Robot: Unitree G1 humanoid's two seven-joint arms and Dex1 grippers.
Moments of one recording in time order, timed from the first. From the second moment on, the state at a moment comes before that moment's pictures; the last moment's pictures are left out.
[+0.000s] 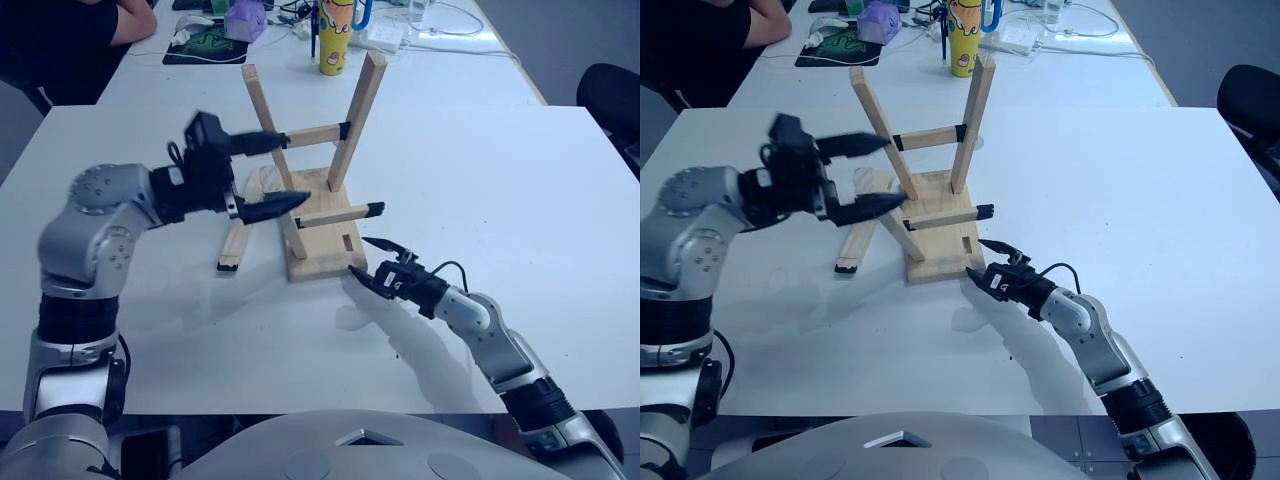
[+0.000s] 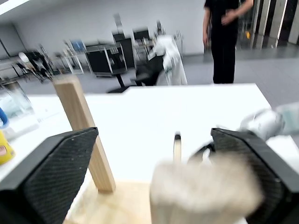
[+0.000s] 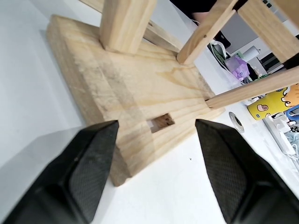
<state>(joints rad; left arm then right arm) -0.44 0.64 0.07 -0.29 -0.68 0.56 -0.97 0.04 -0.53 0.32 -0.10 -0.27 -0.18 0.49</state>
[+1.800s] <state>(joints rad) -0.01 0.26 0.04 -0.16 -0.22 0.65 -0.17 -0.04 -0.22 0.26 -0.20 -0.02 0.61 0.43</state>
